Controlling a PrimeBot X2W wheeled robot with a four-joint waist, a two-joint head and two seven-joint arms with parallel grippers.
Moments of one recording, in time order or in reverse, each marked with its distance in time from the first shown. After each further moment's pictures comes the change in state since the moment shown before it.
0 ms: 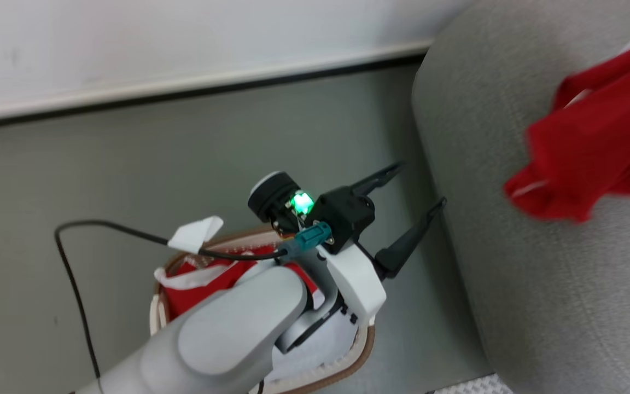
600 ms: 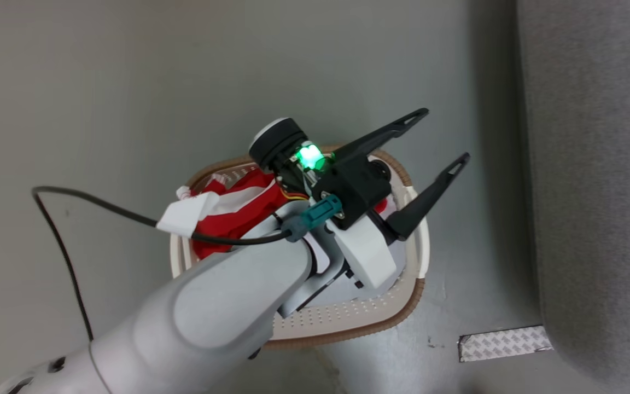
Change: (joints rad) left arm -0.131 0.008 -0.003 -0.027 0.067 -0.010 -0.026; right arm -0.382 -0.137 -0.363 0.552 -0.419 0.000 -0.061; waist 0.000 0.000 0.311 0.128
